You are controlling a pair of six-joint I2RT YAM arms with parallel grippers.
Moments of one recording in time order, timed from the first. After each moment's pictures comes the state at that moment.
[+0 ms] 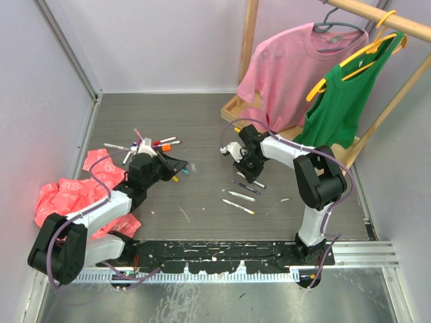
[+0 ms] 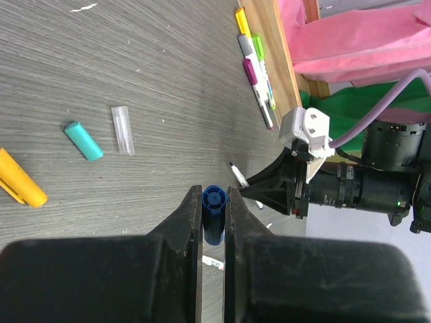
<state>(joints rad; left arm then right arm) -0.41 1.15 0.44 0.35 0.14 -1.06 0.47 1.85 1.21 -0.74 -0.19 -0.53</state>
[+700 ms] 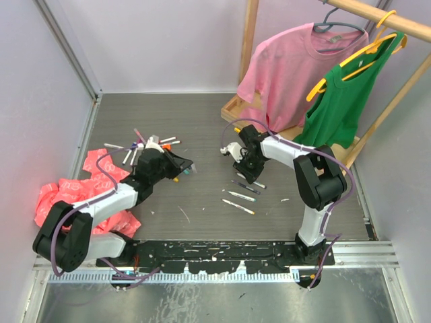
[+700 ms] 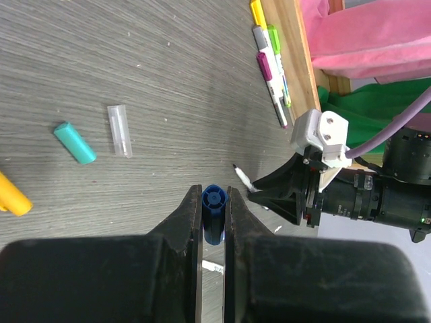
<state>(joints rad) -0.47 1.26 0.53 0.29 0.09 -1.06 0.47 1.85 1.21 -0.75 -0.19 -0.53</state>
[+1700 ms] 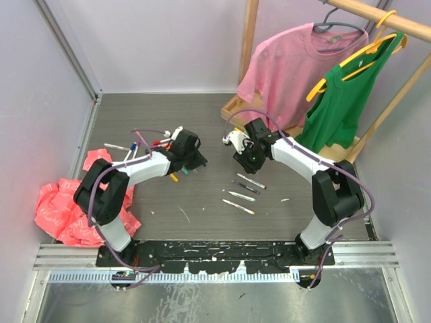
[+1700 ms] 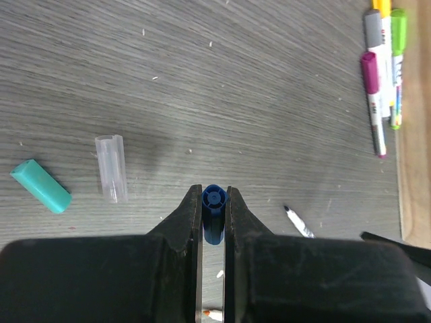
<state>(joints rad) -0.60 1.70 1.00 -0.10 -0.10 -1.05 0.47 1.67 1.18 -0.67 -0.19 -0.52</state>
